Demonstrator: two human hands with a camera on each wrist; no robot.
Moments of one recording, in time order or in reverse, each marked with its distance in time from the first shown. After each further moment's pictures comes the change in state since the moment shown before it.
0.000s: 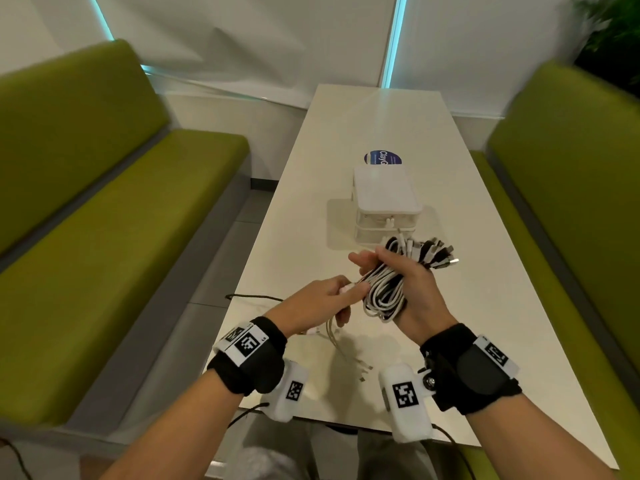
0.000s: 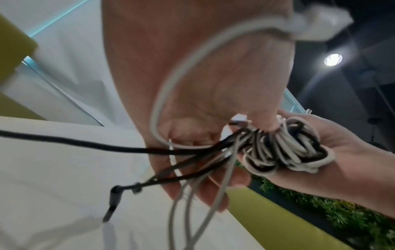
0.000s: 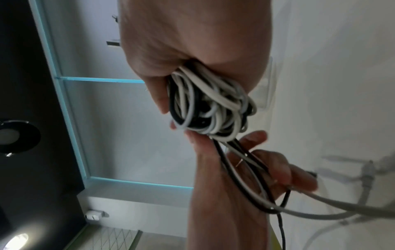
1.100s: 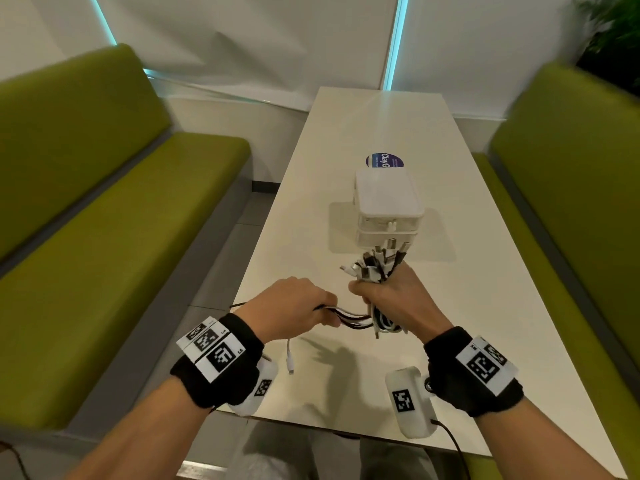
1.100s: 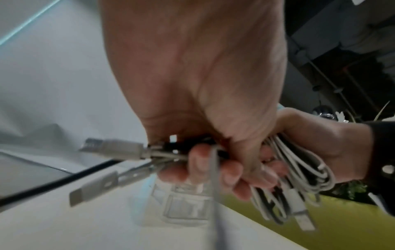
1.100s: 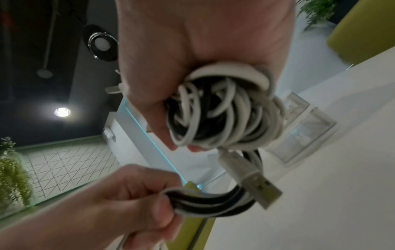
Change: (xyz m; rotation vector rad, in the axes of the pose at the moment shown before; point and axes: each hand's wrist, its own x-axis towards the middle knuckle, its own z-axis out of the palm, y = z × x) left_hand -0.018 -0.001 -0.034 0.756 -0.045 0.076; right_hand 0.003 -0.004 0.007 -1.054 -0.036 -0.273
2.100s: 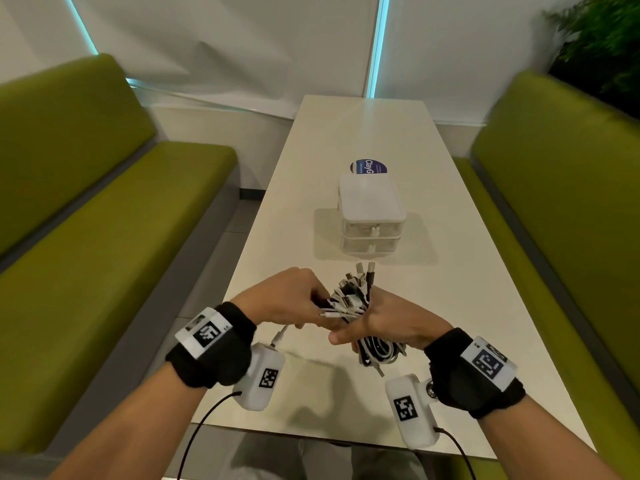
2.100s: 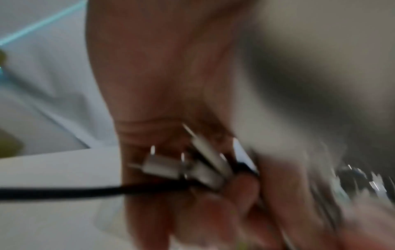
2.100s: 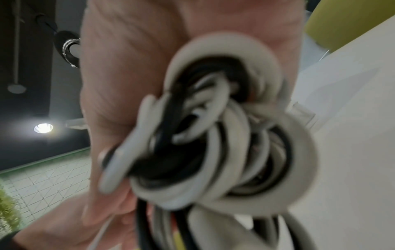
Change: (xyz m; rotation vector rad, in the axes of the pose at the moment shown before) left_hand 0.016 0.020 -0.028 -0.308 -0.069 -0.054; right_hand -0.015 -0.010 -0.017 0.052 -0.494 0.103
